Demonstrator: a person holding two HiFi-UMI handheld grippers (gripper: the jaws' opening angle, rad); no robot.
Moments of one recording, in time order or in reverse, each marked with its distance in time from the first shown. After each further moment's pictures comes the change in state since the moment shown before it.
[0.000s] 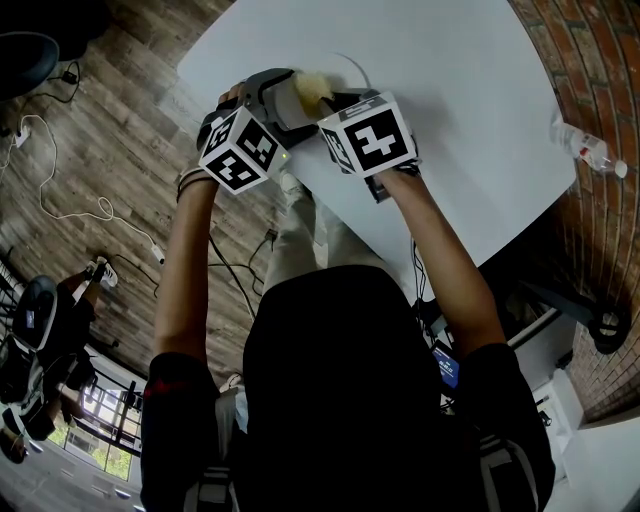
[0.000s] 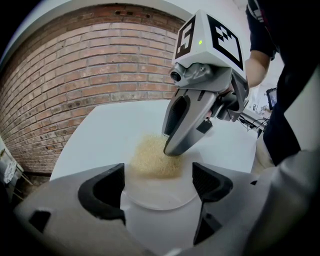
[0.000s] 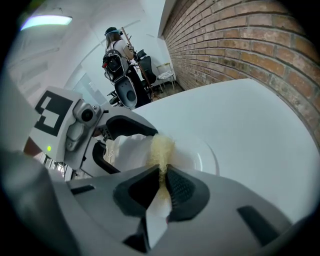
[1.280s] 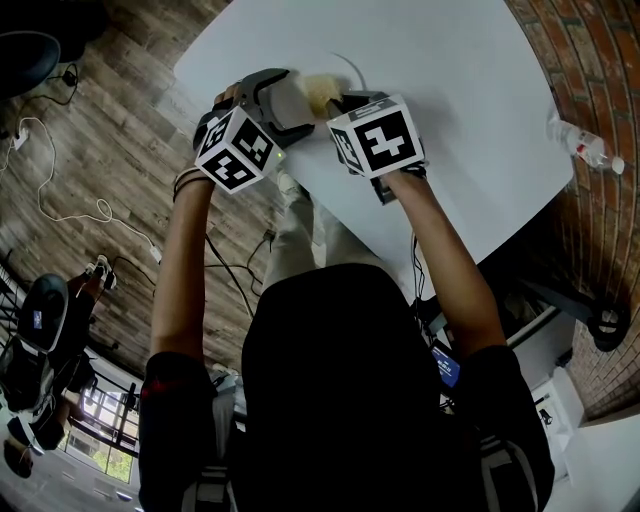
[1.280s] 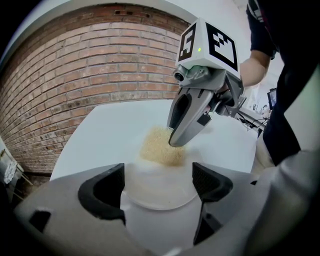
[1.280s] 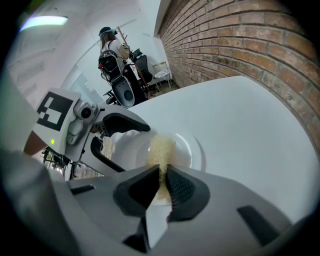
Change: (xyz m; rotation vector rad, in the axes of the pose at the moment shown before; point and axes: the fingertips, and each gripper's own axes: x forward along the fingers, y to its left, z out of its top) left arm 0.000 0.000 -0.001 0.001 0.005 0.000; right arm -0.010 -0.014 -0.013 0.029 0.015 -0.023
